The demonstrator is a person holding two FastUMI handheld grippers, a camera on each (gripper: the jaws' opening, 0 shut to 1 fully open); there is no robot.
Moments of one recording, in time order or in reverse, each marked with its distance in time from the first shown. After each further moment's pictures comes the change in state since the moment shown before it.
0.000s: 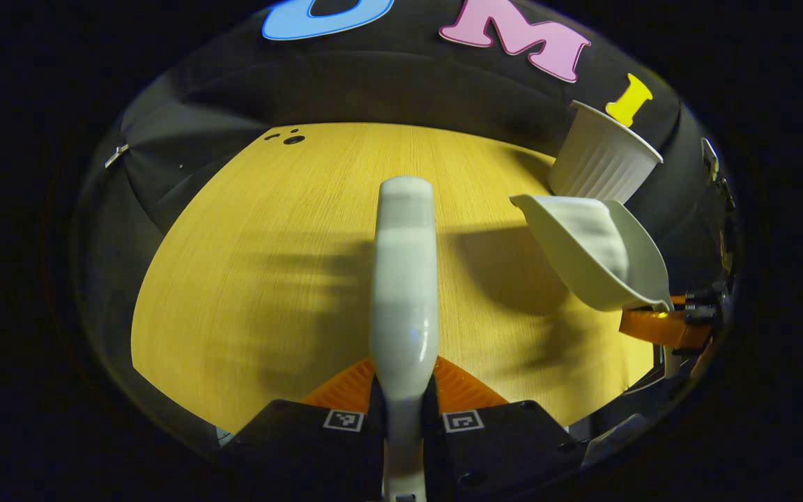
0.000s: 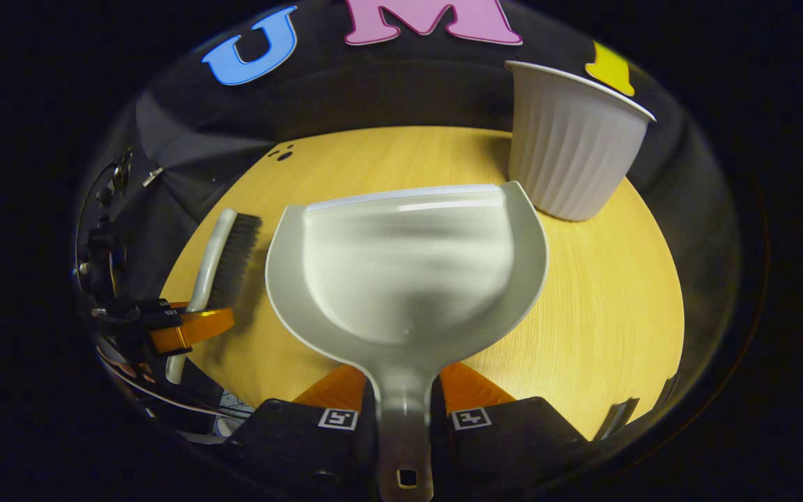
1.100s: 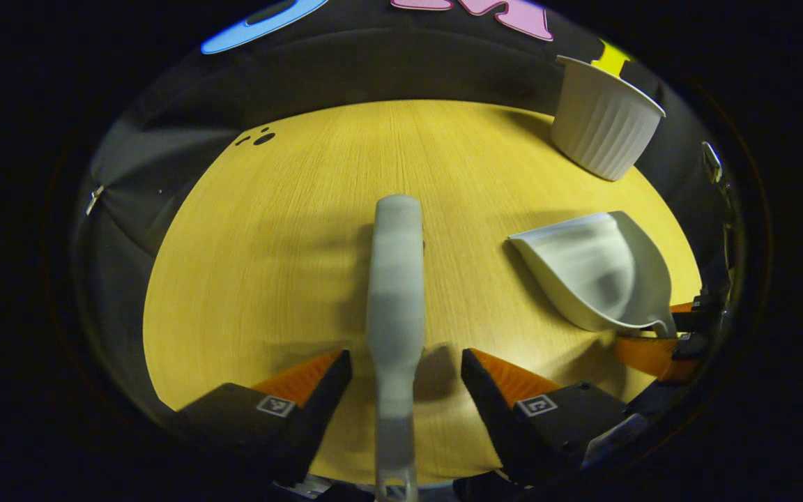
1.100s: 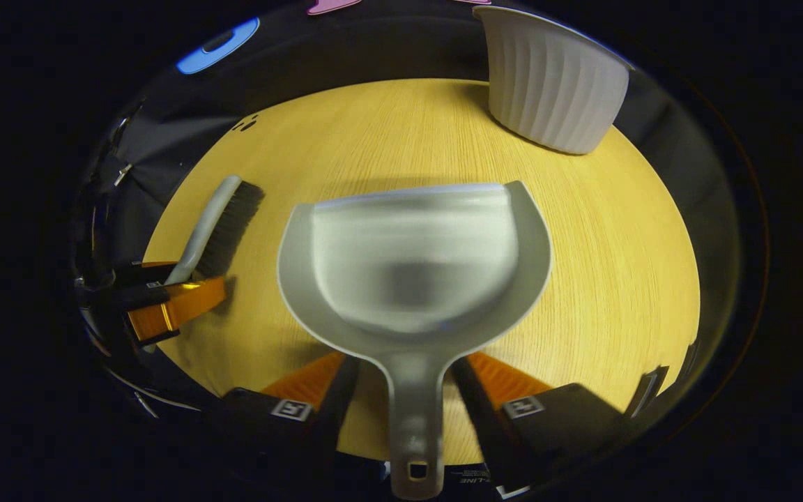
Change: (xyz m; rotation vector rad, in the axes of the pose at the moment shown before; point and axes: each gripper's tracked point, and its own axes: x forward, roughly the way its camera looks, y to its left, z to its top) left arm 0.007 -0.018 -0.005 0.122 0.059 0.025; right arm -0.006 -0.003 -0.026 0.046 0.090 -0.043
